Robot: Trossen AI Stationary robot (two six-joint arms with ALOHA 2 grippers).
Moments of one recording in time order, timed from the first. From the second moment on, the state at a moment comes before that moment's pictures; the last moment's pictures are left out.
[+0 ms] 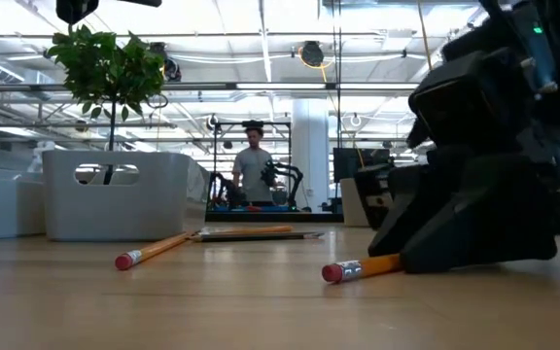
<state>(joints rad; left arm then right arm) -0.56 1.09 0.95 -0.47 -0.79 -0.97 0.40 2.10 0.48 1.10 -0.13 -0.04</state>
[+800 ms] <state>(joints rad) -0.56 1.30 0.95 -0.36 -0.70 -0.97 0.40 2.17 0.49 1.14 -0.23 -0.10</state>
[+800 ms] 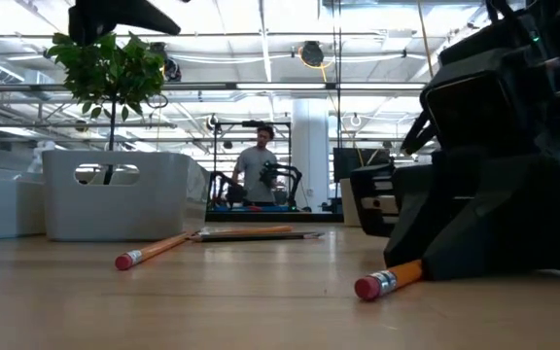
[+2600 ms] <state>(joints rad) -0.51 1.32 0.95 -0.31 -0.63 -0.86 0.40 1.99 0.57 0.90 -0.40 -0.21</state>
